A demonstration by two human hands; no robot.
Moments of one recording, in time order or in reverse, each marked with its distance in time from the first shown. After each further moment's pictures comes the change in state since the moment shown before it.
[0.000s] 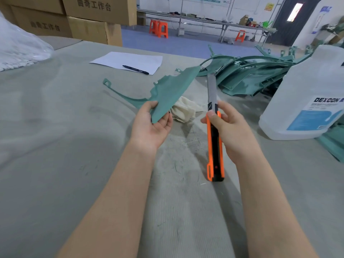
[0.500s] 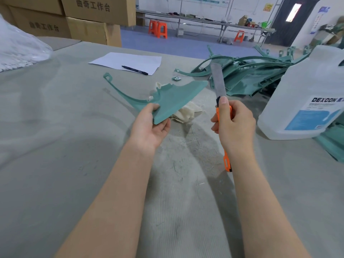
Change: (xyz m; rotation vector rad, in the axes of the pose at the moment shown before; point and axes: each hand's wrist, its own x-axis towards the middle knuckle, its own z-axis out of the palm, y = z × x) left_hand 0.003 -0.002 0.000 0.162 0.111 0.021; right_hand 0.005 0.005 0.003 -0.207 0.373 -0.181
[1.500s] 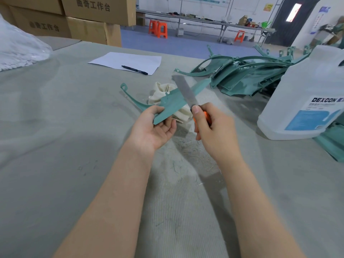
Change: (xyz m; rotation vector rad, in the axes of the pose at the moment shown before) left_hand -0.006 0.001 0.001 -0.008 -0.095 -0.140; right_hand -0.013 -0.001 0.015 -0.079 -0.264 -0.208
